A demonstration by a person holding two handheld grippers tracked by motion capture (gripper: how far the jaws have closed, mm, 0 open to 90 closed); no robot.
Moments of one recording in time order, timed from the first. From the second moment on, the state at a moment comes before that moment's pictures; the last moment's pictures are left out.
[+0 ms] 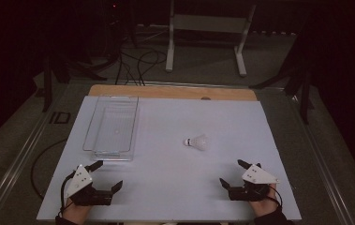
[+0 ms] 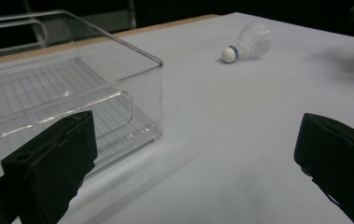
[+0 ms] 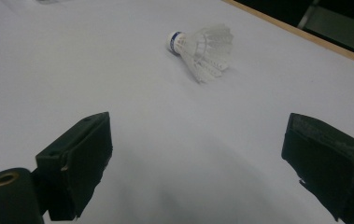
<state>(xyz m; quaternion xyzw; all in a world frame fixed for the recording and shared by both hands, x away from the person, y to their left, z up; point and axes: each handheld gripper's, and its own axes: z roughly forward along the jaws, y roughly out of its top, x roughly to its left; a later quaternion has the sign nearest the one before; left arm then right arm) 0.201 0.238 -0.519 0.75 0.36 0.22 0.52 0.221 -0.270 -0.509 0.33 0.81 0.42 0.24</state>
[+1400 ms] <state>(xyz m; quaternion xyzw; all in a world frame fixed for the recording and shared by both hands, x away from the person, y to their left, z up) 0.201 0.233 -0.500 0.75 0.33 0.25 0.51 0.221 -0.270 -0.508 0.33 0.80 0.43 0.24</state>
